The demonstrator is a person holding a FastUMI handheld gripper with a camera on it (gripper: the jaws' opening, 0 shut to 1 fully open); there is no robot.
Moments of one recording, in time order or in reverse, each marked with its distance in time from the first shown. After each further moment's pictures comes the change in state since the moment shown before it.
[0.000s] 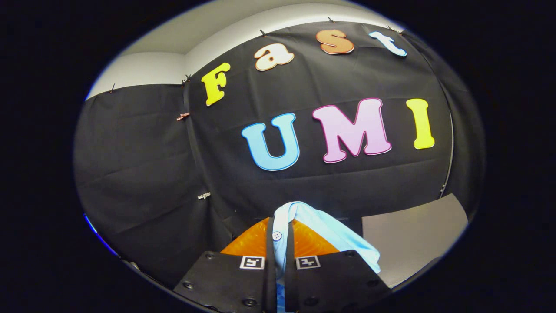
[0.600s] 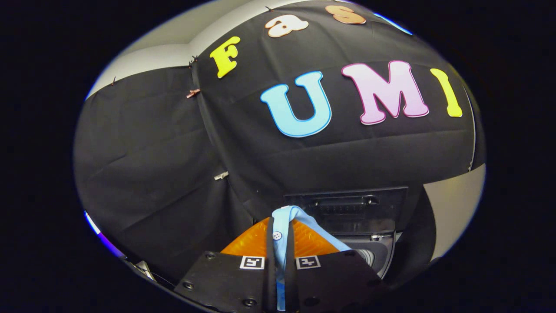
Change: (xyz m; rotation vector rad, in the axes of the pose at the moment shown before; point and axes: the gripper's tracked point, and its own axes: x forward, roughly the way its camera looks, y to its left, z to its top) arm 0.102 0.055 -0.122 0.030 0.152 0.088
